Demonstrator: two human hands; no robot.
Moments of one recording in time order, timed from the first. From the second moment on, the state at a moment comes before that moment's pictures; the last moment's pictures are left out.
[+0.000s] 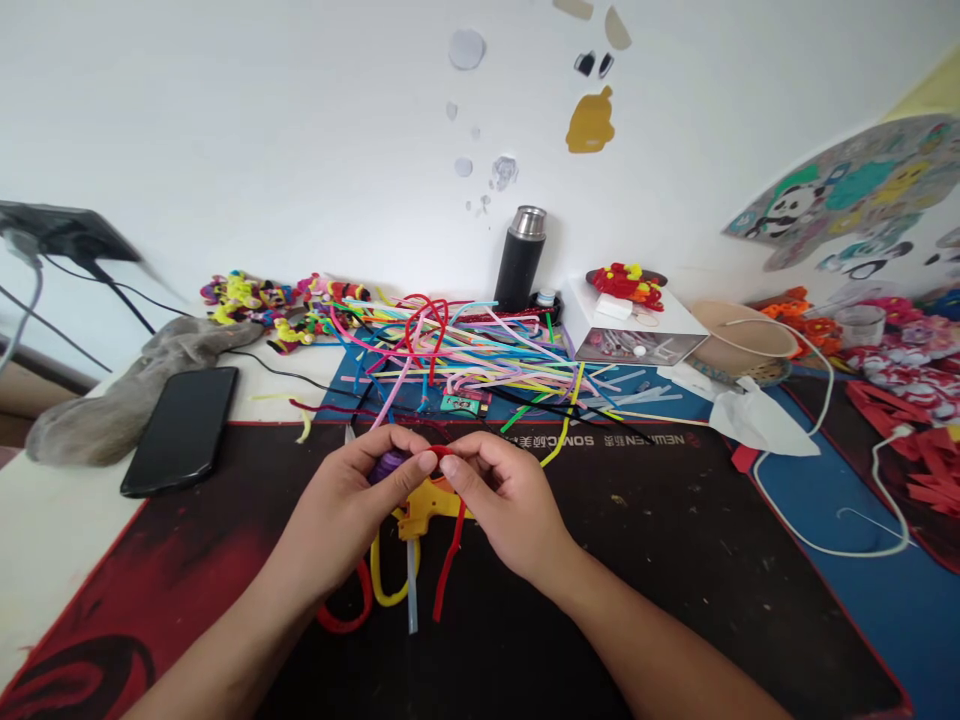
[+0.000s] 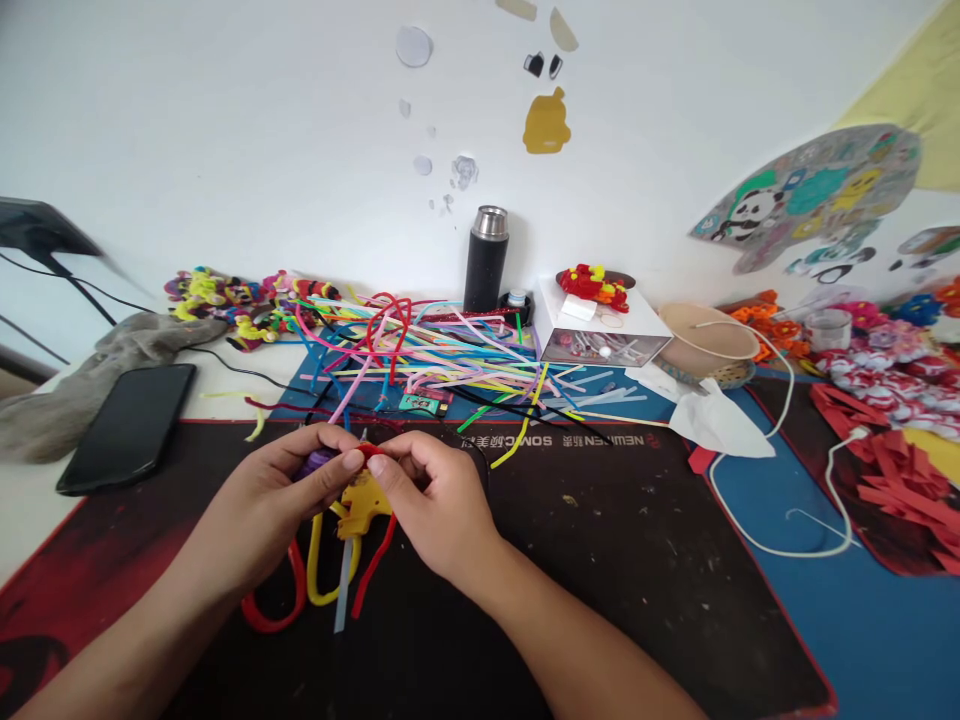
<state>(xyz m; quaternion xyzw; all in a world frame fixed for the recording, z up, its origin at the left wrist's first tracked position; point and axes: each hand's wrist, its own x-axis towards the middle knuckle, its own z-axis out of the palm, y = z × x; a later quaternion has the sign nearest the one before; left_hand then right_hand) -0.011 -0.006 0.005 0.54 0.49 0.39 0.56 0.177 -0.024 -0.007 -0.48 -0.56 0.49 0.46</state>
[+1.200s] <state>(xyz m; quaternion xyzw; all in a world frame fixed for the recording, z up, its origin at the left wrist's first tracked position) -0.003 -0.007 -0.005 0.70 0.51 0.33 0.38 0.181 -0.019 -0.005 -0.44 -0.46 0.67 0.38</state>
